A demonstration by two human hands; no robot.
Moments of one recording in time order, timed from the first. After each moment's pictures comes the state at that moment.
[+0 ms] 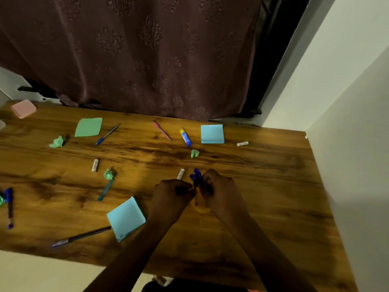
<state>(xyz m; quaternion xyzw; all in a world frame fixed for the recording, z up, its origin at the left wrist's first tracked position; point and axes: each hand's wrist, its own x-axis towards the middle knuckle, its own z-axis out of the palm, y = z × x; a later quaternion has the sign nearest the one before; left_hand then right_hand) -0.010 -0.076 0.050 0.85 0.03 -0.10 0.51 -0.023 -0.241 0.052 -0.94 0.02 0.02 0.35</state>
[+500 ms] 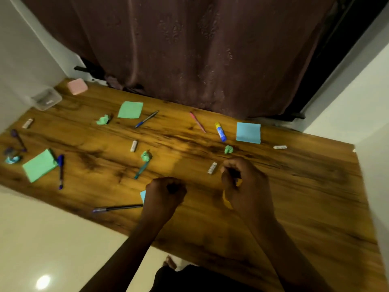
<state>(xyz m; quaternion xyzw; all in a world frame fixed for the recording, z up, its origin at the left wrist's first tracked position) -0.036 0.014 0.042 0.84 0.15 -0.03 0.52 -0.027 -0.202 0.086 -0.90 -0.06 -0.14 0.41</state>
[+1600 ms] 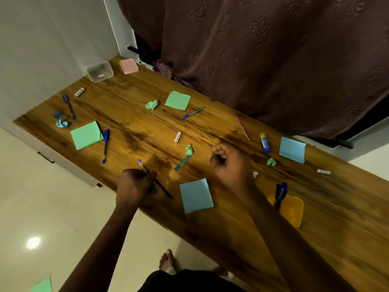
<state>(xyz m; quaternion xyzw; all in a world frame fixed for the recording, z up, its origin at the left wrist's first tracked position) -0.061 0.201 0.022 0.78 0.34 0.00 0.53 0.037 -0.040 0.062 -0.92 -0.13 -0.01 0.37</state>
